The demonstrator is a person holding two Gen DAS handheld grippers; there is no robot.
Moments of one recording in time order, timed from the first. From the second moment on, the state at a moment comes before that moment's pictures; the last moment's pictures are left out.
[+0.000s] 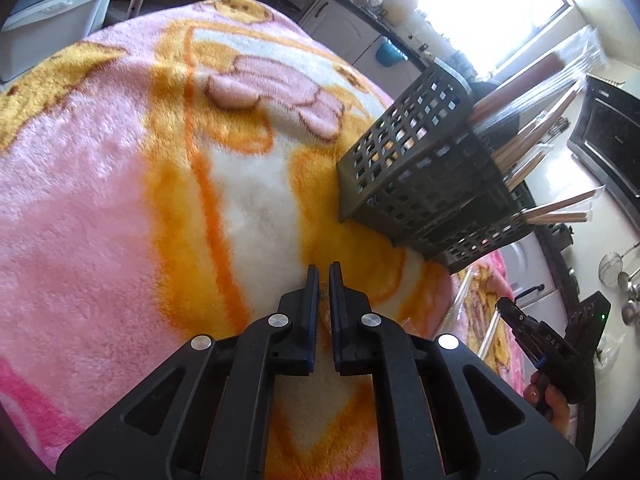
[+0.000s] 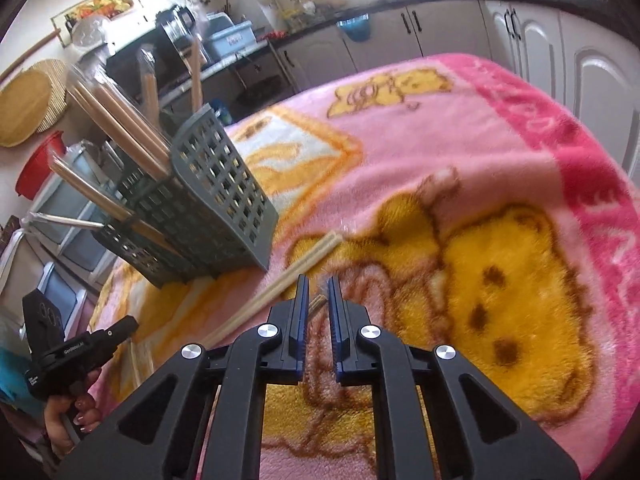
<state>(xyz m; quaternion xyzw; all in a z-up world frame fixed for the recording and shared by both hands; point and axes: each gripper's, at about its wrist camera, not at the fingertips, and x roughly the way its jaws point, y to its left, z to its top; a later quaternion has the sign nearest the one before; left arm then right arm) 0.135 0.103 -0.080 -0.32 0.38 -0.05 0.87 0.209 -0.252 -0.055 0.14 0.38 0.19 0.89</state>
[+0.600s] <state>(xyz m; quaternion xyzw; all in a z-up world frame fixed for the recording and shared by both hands) 0.107 0.091 0.013 -0.31 0.27 -0.11 0.91 0.174 -0.278 0.005 0.11 0.26 0.15 0.95</state>
